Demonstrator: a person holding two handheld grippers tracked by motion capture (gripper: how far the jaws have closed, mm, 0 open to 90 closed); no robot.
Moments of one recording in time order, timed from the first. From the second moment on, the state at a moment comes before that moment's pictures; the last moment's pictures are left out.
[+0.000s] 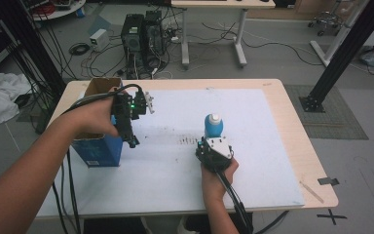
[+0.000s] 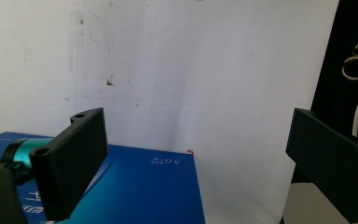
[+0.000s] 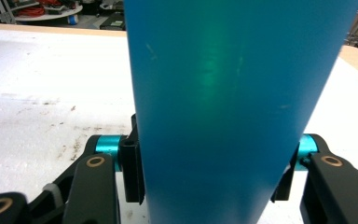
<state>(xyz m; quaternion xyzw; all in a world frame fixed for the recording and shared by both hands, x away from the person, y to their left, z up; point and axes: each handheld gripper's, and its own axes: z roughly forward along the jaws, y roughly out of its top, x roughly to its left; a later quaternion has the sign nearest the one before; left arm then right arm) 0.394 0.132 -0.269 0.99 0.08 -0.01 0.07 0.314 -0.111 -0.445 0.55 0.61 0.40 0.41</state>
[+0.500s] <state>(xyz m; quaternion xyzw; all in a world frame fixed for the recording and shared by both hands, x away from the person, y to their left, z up) 0.396 0.130 -0.272 0.99 0.08 -0.01 0.07 0.312 -0.117 -0.444 0.53 0.62 0.42 0.39</state>
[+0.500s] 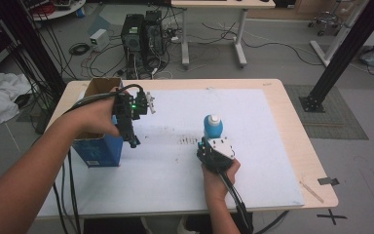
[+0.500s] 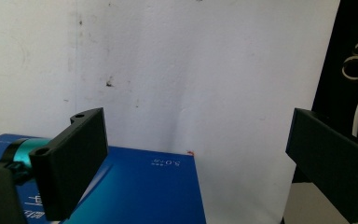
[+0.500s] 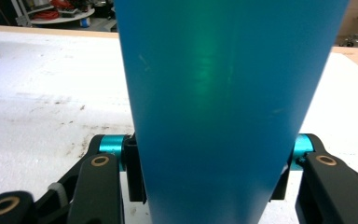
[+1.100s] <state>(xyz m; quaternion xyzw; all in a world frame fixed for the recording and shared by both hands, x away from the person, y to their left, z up) 0.396 0.117 -0.268 0.99 0.07 -0.01 0.07 0.298 -0.140 -0.423 0.48 0.66 0.47 0.35</state>
